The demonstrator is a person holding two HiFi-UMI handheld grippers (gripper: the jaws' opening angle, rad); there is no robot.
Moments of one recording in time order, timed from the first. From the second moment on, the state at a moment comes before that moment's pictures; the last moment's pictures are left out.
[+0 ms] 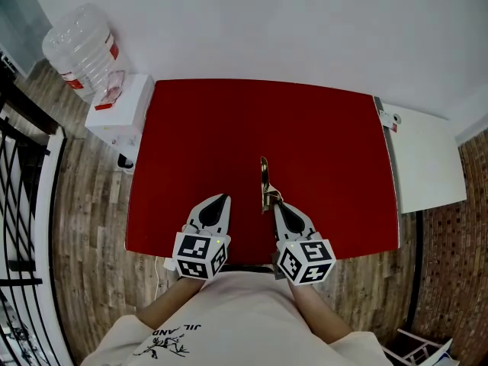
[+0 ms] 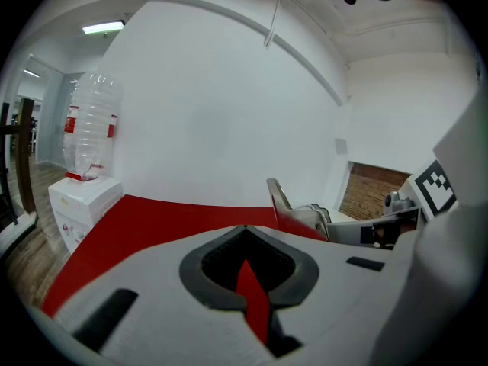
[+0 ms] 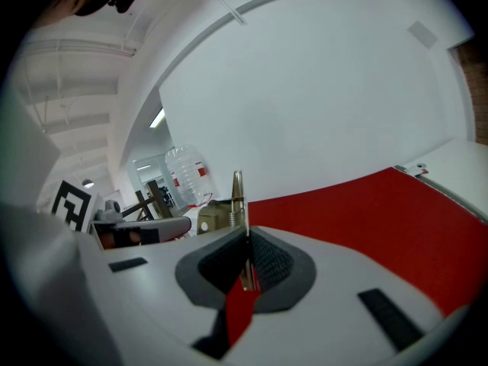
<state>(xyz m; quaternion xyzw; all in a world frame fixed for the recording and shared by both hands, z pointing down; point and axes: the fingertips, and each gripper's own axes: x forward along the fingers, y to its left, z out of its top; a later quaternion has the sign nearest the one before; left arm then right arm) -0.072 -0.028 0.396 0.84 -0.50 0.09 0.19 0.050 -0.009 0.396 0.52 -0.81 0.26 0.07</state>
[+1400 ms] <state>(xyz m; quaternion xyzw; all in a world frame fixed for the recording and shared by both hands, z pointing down) -0.071 -0.076 0.468 0.83 -0.49 0.14 0.25 0.061 -0.076 0.536 0.52 -0.76 0.37 0.14</state>
